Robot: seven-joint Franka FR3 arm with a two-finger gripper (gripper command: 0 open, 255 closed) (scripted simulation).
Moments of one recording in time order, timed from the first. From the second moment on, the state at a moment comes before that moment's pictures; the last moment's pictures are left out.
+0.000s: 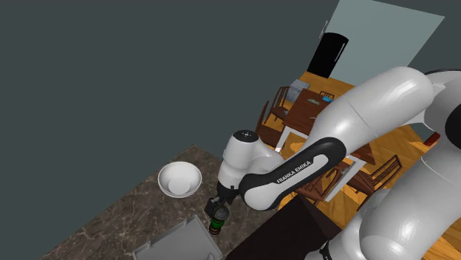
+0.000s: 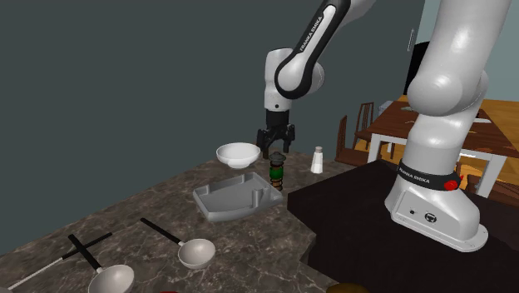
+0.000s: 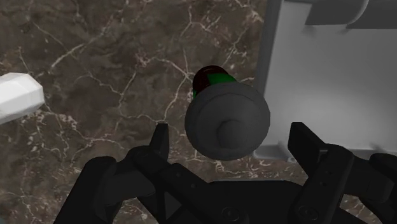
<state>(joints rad) 0.10 0.02 0.42 -2.64 0.05 2.65 0.39</state>
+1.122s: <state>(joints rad) 0.10 -0.01 0.42 -2.64 0.08 2.62 0.37</state>
